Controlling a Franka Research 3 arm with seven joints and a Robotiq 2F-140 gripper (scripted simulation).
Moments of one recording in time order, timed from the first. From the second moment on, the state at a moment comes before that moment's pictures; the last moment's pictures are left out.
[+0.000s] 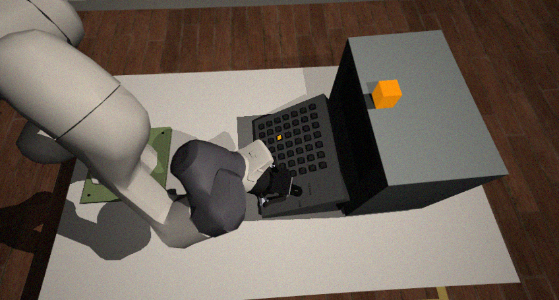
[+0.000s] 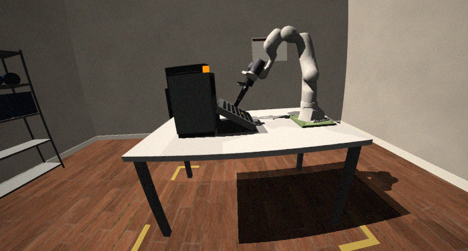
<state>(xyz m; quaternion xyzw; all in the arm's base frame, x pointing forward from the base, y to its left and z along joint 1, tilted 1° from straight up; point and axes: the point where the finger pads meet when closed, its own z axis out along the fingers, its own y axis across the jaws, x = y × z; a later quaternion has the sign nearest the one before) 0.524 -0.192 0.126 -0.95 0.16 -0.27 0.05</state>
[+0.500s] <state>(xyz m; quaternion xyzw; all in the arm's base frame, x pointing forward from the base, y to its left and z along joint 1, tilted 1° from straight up) 0.524 -0.192 0.125 -0.91 0.29 -0.27 0.09</state>
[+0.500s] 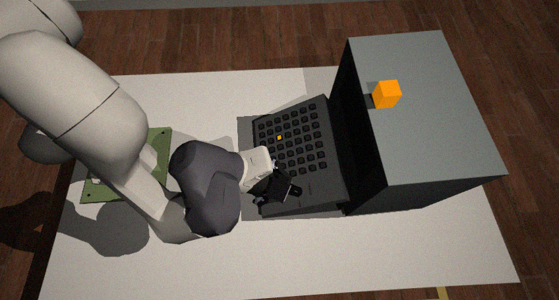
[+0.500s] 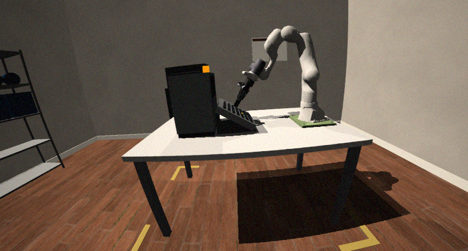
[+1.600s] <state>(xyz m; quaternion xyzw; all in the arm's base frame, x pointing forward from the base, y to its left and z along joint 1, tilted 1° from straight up) 0.524 -0.191 0.125 -0.81 0.52 -0.24 0.16</state>
